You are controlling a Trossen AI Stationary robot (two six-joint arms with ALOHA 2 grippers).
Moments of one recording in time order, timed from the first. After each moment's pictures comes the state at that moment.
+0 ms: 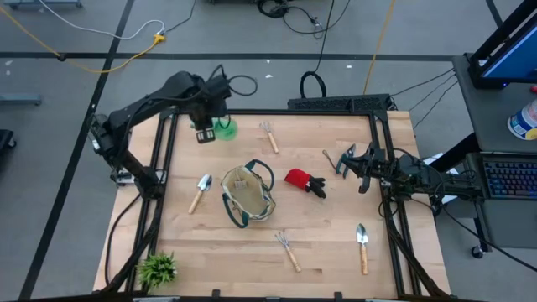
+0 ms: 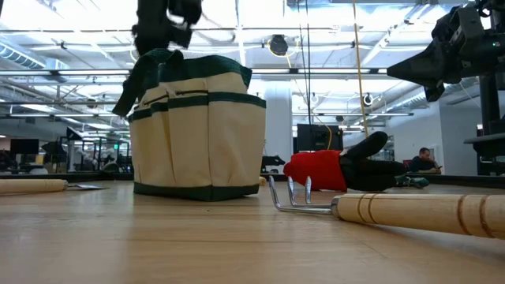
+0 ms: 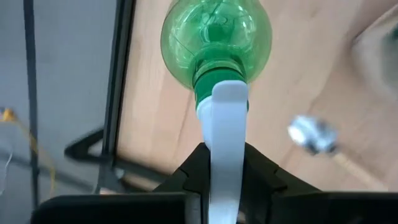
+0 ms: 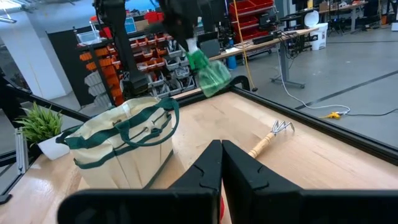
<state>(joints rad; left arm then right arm) 0.58 1.60 1.72 -1.57 -0.13 0.31 -0.07 0.01 0.14 -0.14 0.24 0.25</state>
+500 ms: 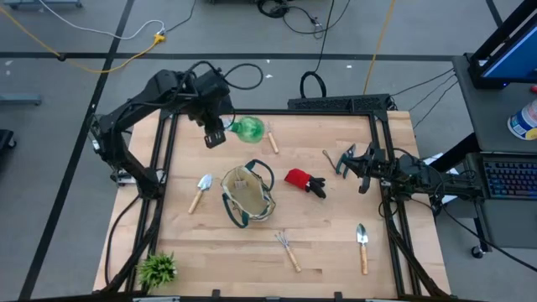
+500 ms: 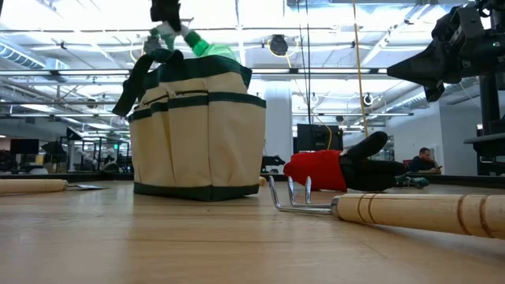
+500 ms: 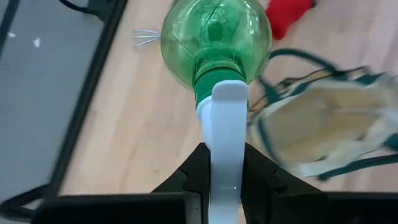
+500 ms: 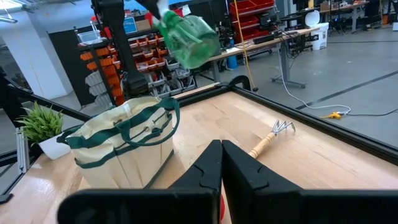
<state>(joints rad) 0.38 1.60 2.02 -1.57 0.03 0.02 -0.06 0.01 0.14 -0.14 0.24 0.25</state>
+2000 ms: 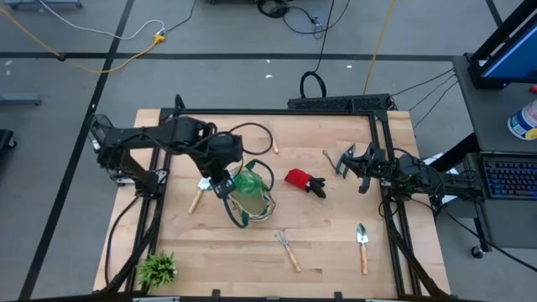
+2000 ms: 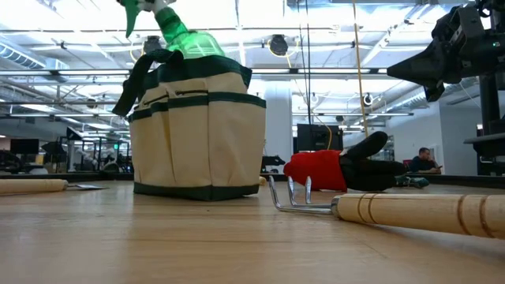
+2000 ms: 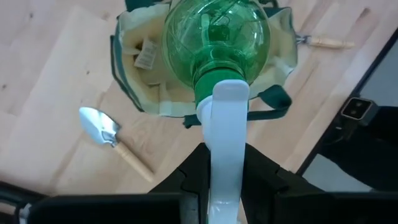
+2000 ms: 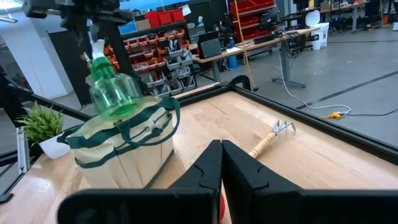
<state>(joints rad) -0.02 1.61 1.85 -1.57 0.16 -0.62 -0.07 0.01 0.14 -0.14 0.23 0.25</state>
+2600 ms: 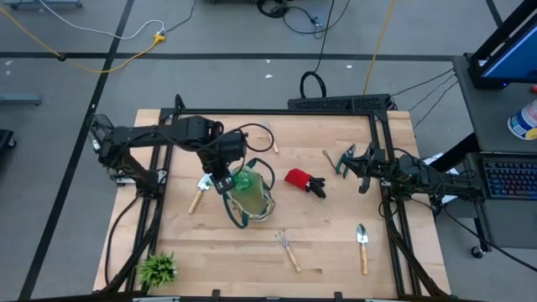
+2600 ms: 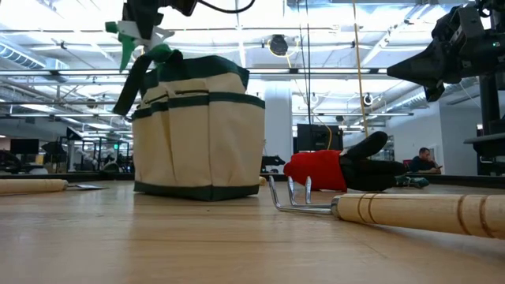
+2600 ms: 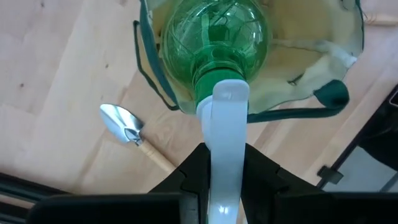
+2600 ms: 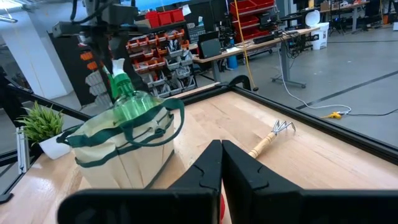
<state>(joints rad) 0.07 1.61 1.71 -1.57 0.18 -0.48 -0.07 0.01 0.14 -0.14 0.23 0.25</state>
